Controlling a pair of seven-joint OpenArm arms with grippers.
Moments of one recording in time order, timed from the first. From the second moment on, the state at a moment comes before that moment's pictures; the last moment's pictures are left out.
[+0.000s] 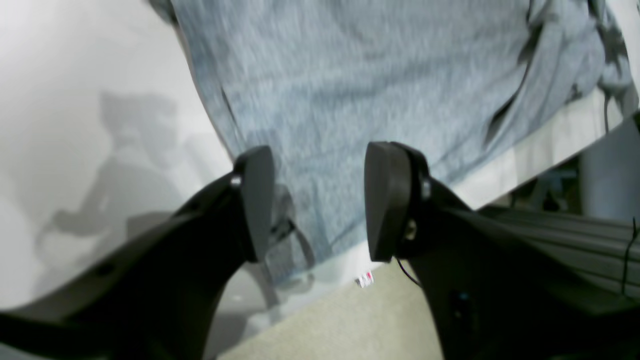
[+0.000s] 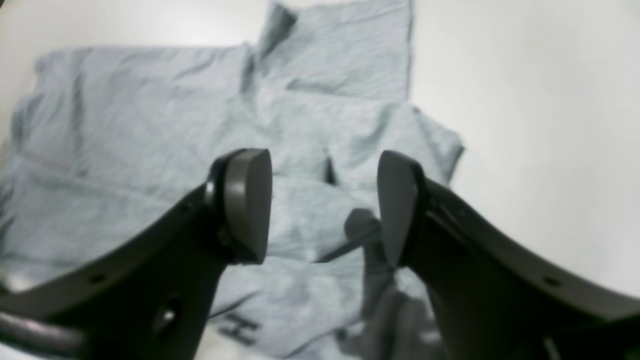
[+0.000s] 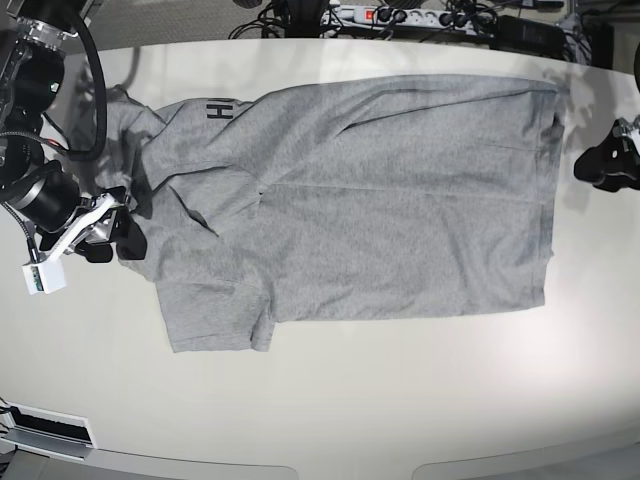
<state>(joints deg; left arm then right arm) 22.1 -42.3 -29.5 87.5 -71.3 -43.9 68.8 -6.1 10.1 26.9 103.9 41.9 35.4 -66.4</state>
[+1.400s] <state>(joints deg) 25.5 -23.5 -33.3 87.4 -43.2 -34.6 49.8 -20.4 12.7 29.1 103.9 68.6 40.4 -83.9</state>
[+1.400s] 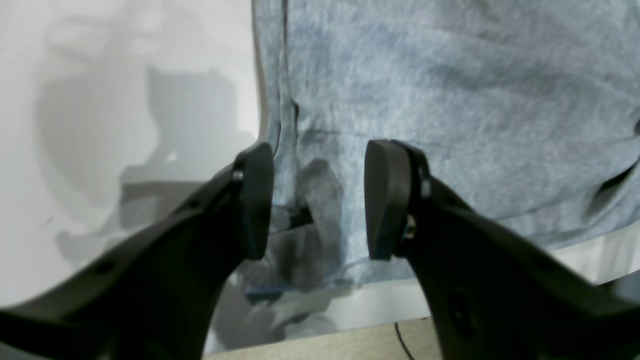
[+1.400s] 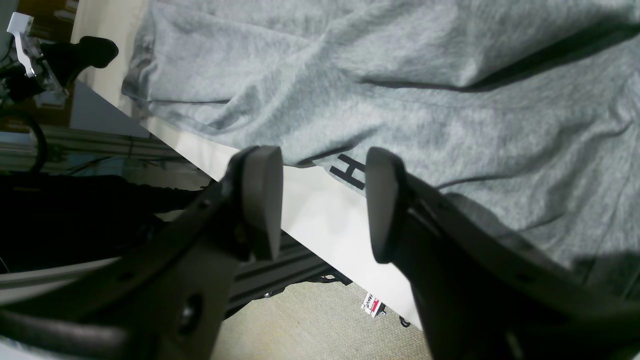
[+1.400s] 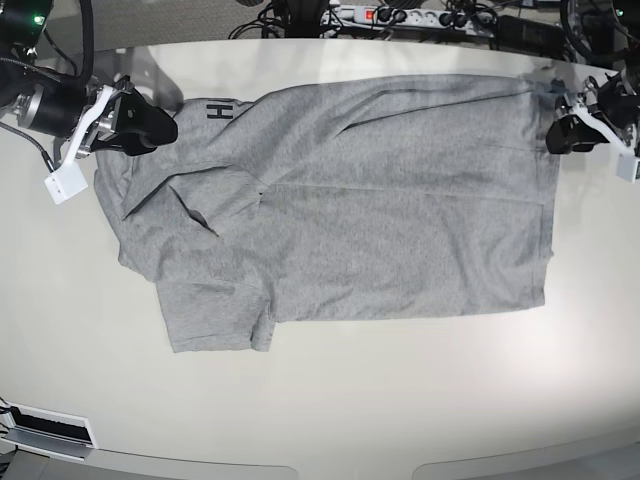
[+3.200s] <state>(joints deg) 25.4 -23.7 -33.2 79.3 -57.8 -43.7 58.5 -20.0 12.7 29.1 103.9 68.6 40.4 -83.9</state>
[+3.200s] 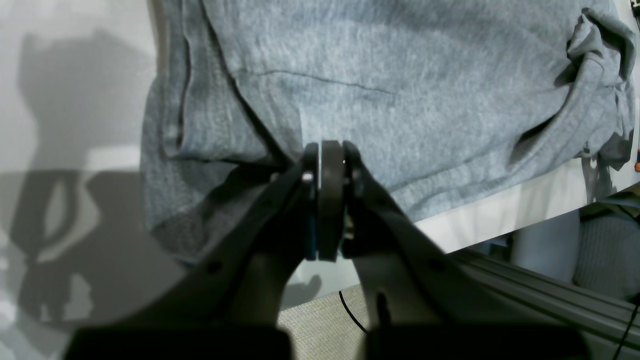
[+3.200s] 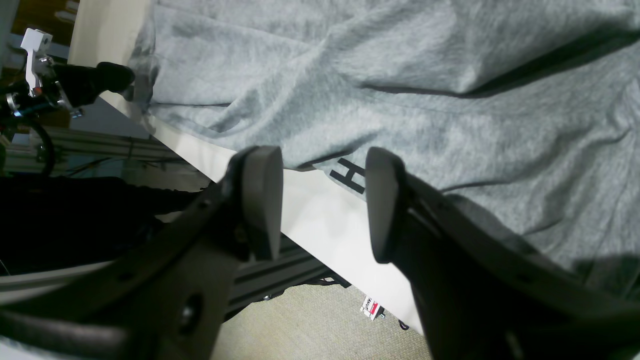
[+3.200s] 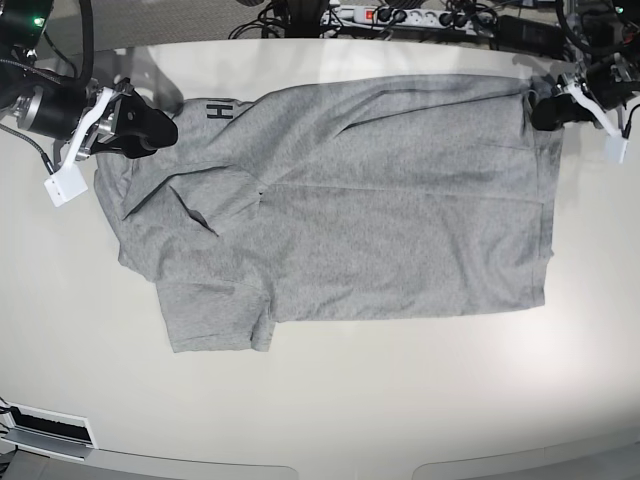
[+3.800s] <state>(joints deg) 25.4 -24.3 -33.2 83.9 -49.1 -35.8 59.9 -20.1 12.7 29.1 103.9 68.6 40.4 -83.8</state>
